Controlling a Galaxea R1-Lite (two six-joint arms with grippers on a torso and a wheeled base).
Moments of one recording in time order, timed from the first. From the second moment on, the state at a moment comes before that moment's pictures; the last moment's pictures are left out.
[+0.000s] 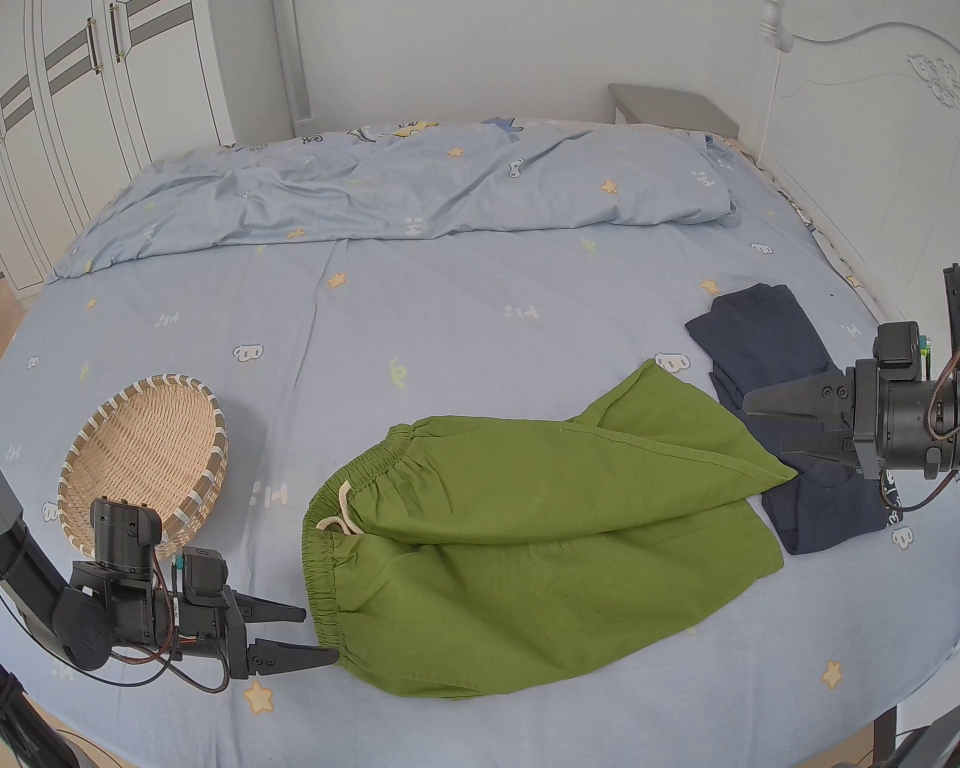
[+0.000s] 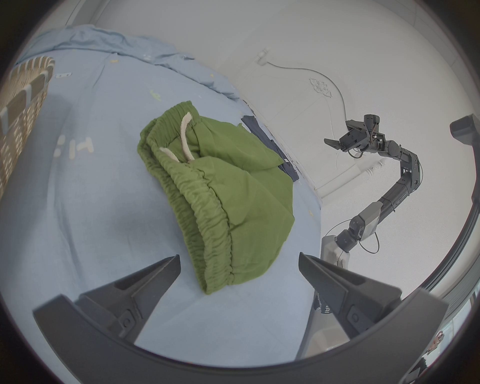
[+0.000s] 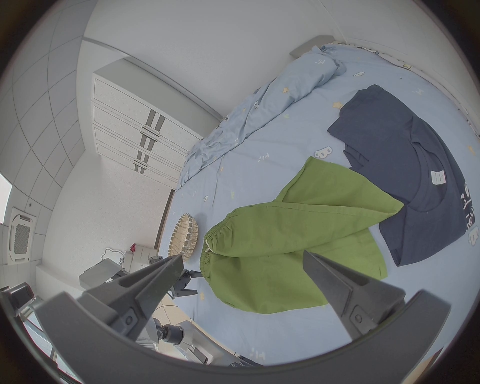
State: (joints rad) left arm -0.03 1.81 -0.27 -0.73 -0.92 0.17; right arm 0.29 1.35 -0.94 0.09 0.43 0.50
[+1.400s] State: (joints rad) left arm -0.10 2.06 -0.24 -1.04 -0.97 0.06; right arm 0.30 1.35 -0.92 0.09 0.43 0.50
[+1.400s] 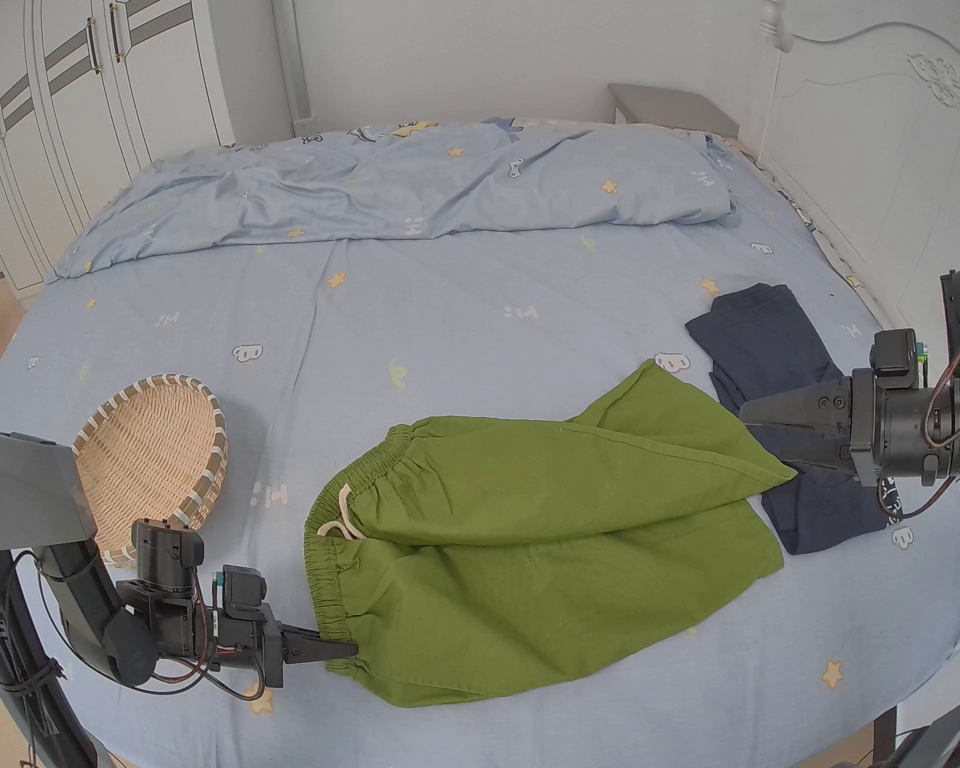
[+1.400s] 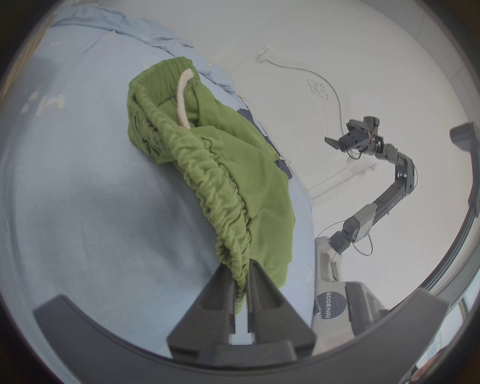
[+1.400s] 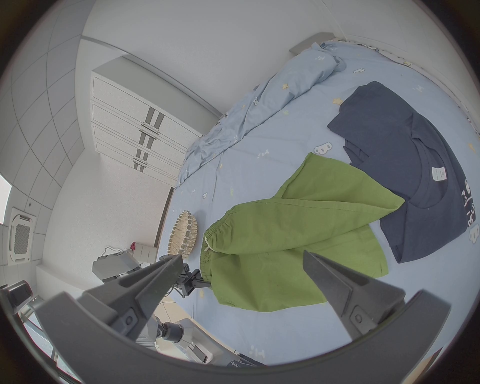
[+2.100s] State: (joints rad) left arm 0.13 1.84 -0.22 -0.71 -1.08 -0.19; right arm 0.23 1.38 -0.82 0.15 0.44 0.36
